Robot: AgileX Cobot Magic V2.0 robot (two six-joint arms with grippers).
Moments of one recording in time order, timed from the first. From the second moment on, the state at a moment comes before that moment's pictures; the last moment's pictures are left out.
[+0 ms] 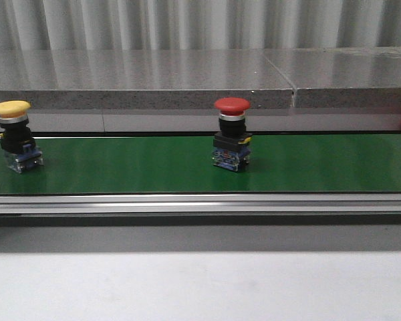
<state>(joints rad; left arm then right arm) -0.13 0.32 -0.41 0.08 0.50 -0.11 0.05 0.64 -0.73 0.17 0.79 0.02</state>
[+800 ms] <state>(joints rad) -0.13 0.32 -0.41 0.08 0.50 -0.11 0.05 0.74 -0.73 0.23 0.81 0.02</state>
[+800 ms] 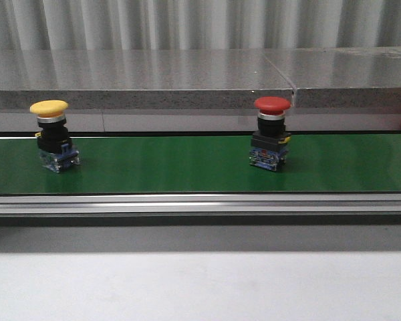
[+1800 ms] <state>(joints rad) -0.13 0.32 -0.41 0.08 0.51 -0.11 0.06 1.26 -0.85 0.68 0.63 -0.67</state>
